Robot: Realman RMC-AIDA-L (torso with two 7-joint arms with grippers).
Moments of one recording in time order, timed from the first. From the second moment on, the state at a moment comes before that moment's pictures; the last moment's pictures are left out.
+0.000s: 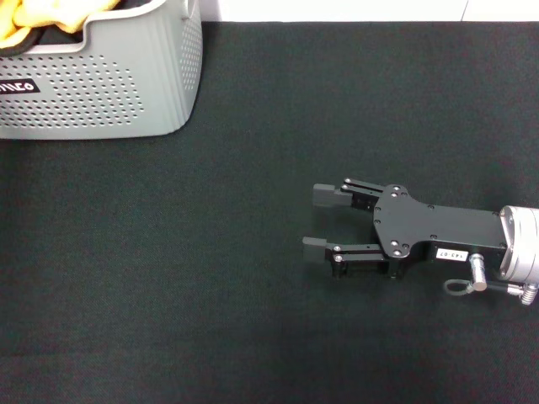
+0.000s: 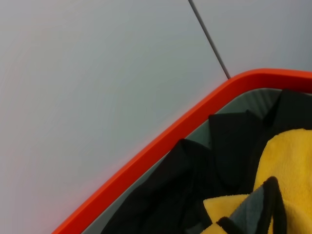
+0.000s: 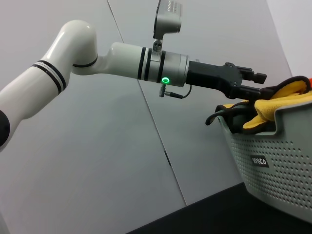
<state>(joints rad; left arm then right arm) -0.53 -2.09 0.72 1.52 2.59 1.16 -1.85 0.57 2.01 -1.67 -0.35 -0.95 -1.51 1.13</state>
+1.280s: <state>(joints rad) -0.51 -2.09 0.75 1.50 2.59 1.08 -1.87 0.57 2.01 -1.67 -0.35 -0.95 -1.50 1.13</state>
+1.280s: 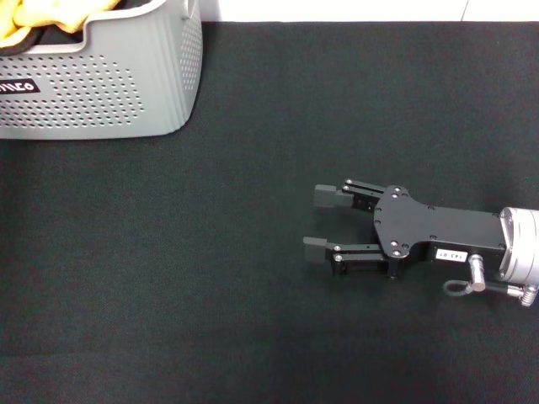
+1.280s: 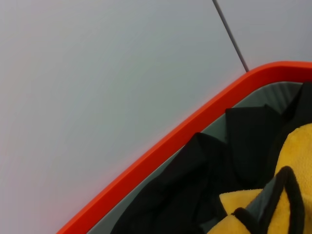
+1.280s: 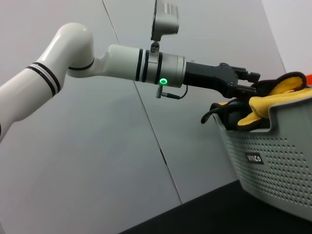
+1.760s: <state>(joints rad) -0.51 -2.09 0.76 1.51 2.58 1.10 -1.88 0.56 2.02 -1.67 -0.35 -0.95 -1.50 1.13</state>
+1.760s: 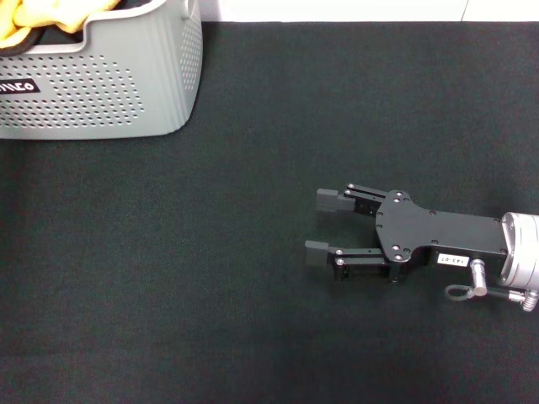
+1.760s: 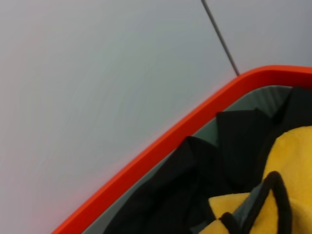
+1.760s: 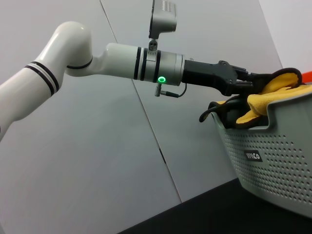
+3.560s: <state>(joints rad) -0.31 -2.09 0.81 2.02 1.61 1.30 -2.11 0.52 2.03 -1.76 -0.47 -0.53 -1.84 0.58</state>
